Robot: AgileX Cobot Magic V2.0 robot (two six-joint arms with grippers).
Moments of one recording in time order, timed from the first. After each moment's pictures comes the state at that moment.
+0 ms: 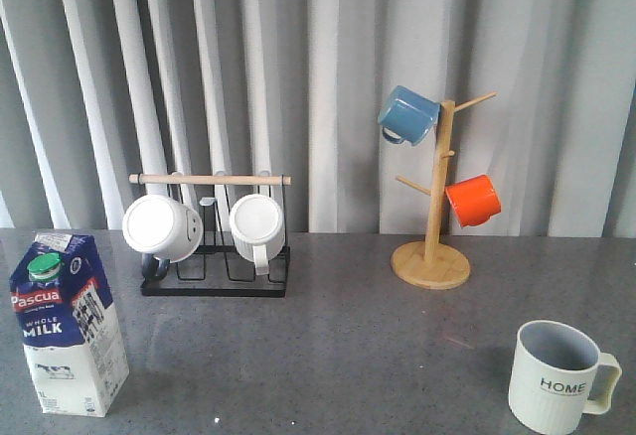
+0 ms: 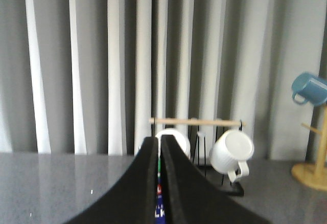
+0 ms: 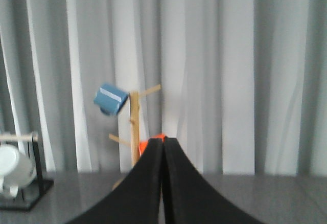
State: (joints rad) left arm -0.02 0.45 -0.65 0.04 0.20 -0.12; right arm 0.00 0.57 -0.75 -0.06 0.17 0.11
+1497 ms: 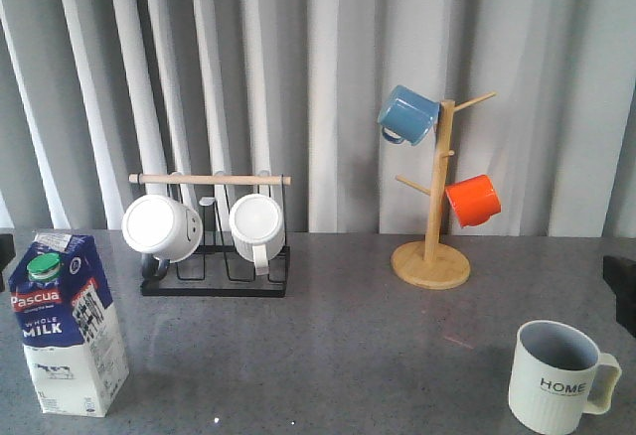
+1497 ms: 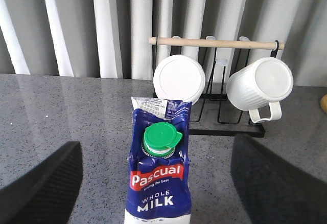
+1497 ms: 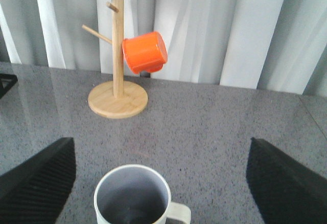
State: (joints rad) left arm -0.02 1.05 -0.88 0.02 0.18 -0.10; right arm 0.00 1.01 -0.83 -0.16 0.17 0.11
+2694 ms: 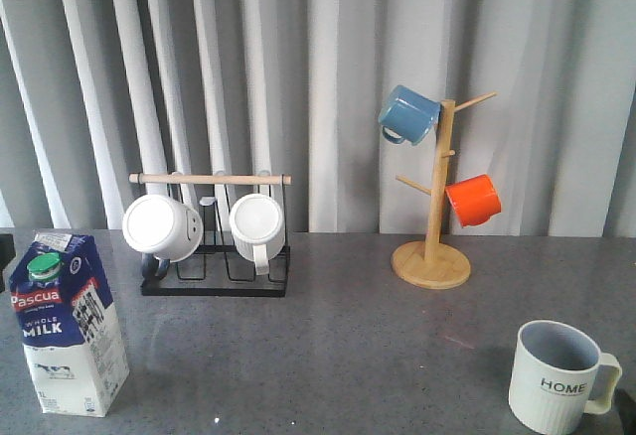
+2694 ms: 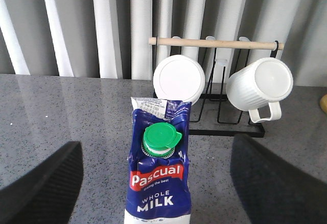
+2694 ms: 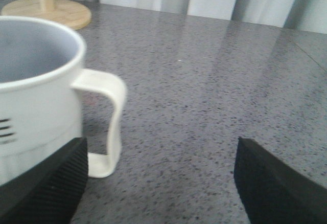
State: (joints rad) left arm -0.02 1.05 -0.88 0.02 0.18 -0.10; right arm -0.25 1.55 -0.37 -0.13 -0.84 -0.05
